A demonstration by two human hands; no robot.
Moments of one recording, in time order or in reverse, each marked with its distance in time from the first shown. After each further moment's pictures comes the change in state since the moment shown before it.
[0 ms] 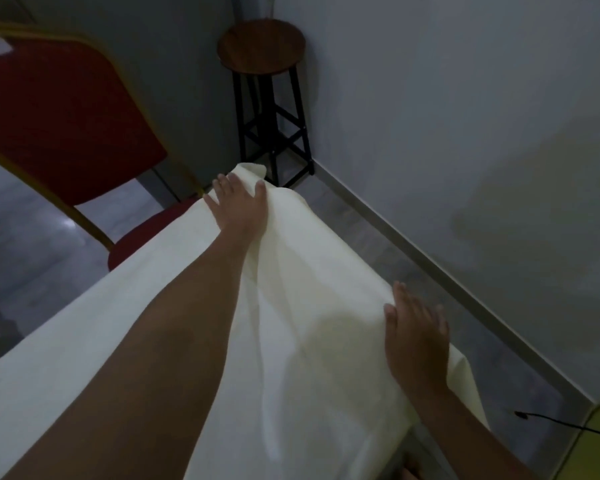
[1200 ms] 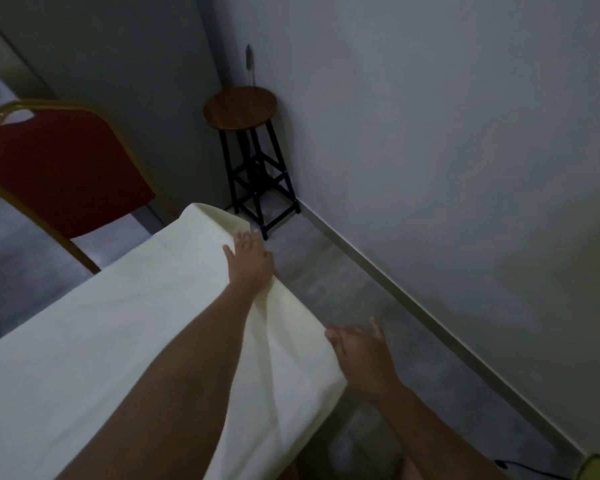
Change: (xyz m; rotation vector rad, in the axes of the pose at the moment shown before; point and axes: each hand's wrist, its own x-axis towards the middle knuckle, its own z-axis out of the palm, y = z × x) left_hand -0.114 0.104 0.040 0.134 -0.095 0.161; right_hand 0.028 0.094 -0.031 0.072 -0.290 -0.337
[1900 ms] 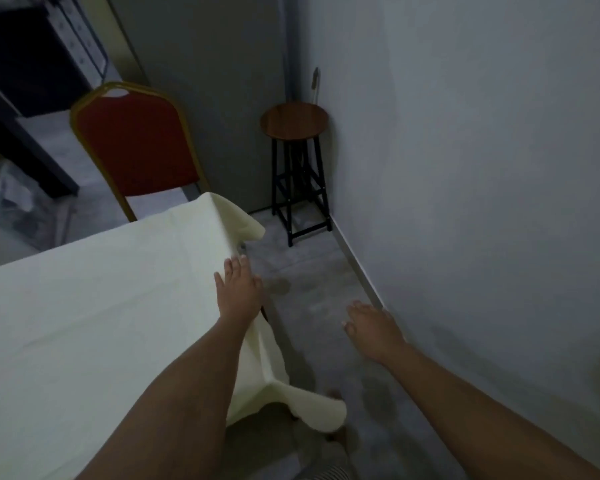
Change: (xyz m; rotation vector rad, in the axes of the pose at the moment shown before) left_hand -0.077 0.073 0.038 0.001 0.158 -0.350; right_hand 0.095 0.143 -0.073 -0.193 -0.409 -0.242
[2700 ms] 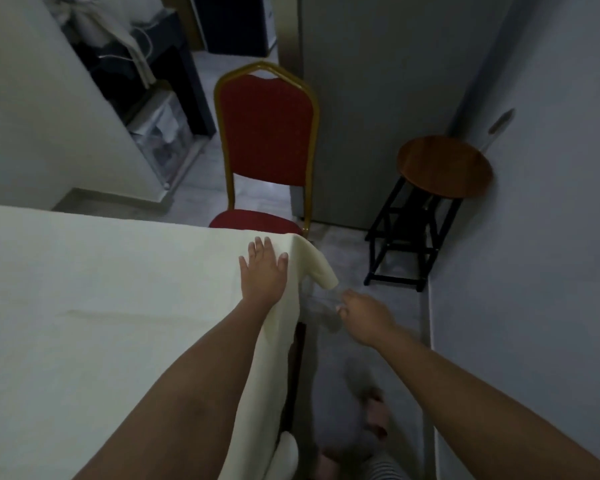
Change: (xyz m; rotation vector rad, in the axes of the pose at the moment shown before) left_hand 0.196 -0.041 -0.046 -0.264 0.101 -0.506; right_hand 0.293 -0.112 -0.116 -0.117 -0.130 -0.473
